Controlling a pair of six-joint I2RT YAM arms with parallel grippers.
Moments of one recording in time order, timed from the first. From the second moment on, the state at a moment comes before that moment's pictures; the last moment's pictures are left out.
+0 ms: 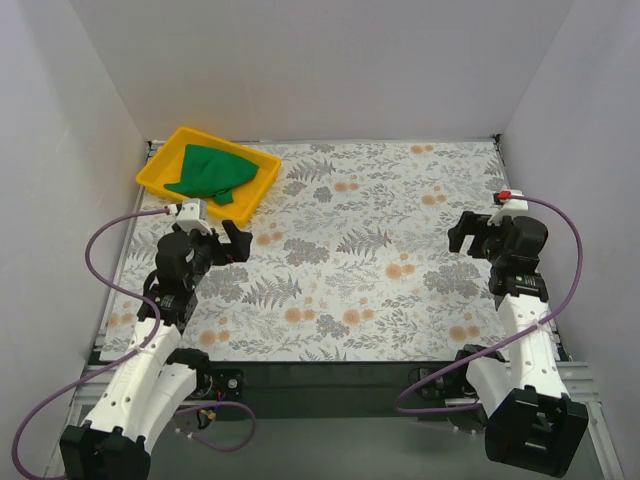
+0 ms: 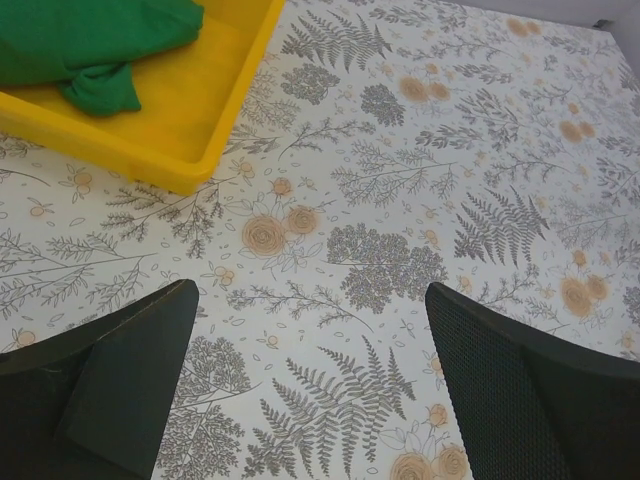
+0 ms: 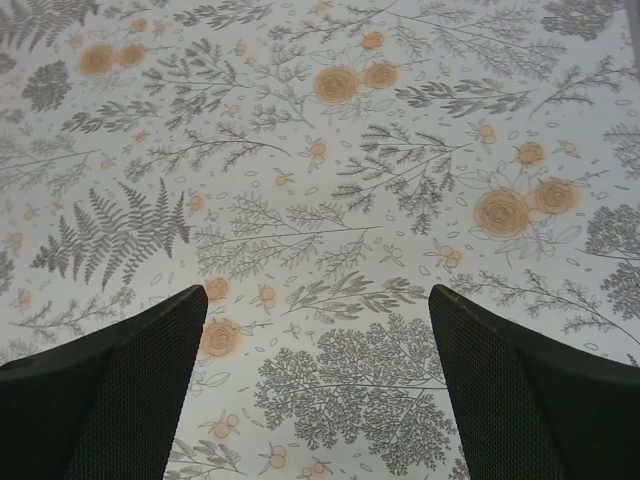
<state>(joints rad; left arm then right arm) -0.19 0.72 0.54 -0.08 0.11 -0.30 -0.19 0.86 0.59 -0.16 -0.29 0.05</state>
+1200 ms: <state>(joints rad) -0.19 0.77 0.54 -0.08 0.11 -0.30 -0.20 0.86 0.57 -0.14 -0.70 -0.27</state>
